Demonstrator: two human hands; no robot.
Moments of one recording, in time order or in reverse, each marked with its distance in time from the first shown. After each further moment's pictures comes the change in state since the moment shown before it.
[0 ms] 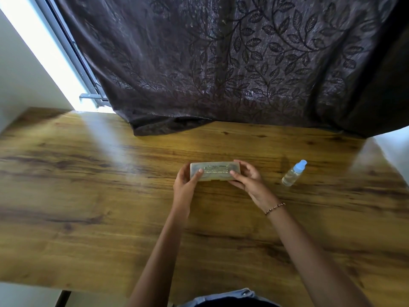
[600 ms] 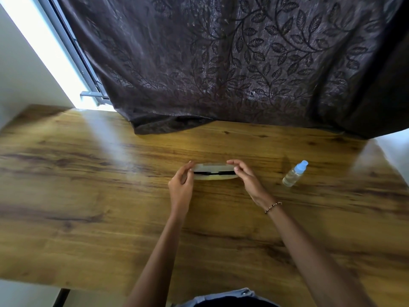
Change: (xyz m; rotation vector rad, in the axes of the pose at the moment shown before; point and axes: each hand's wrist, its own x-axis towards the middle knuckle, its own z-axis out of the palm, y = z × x) left_hand -0.002 -0.004 -0.006 0.180 0.131 0.265; right_hand 0.008 0.002 -0.002 -0.539 -0.105 -0.201
